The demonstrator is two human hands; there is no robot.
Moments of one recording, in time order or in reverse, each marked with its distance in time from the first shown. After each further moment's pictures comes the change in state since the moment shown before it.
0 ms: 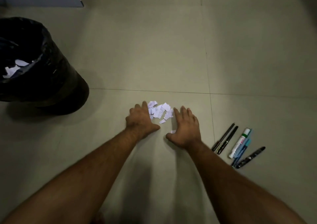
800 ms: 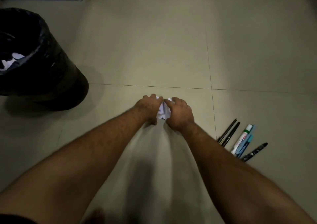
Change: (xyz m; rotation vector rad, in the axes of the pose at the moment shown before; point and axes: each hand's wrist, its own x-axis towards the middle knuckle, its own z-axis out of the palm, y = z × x) left_hand 0.033 0.021 -0.021 0.362 -0.179 0.391; right_hand 0.039 -0.022 -0.006 0.043 0.082 -0.087
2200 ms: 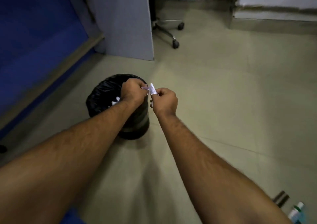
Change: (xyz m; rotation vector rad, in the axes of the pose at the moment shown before) left_hand -0.164 -0.227 -0.180 -0.854 0.889 -0.641; right_hand 0.083 -0.329 -0.150 0.983 0.303 0.073
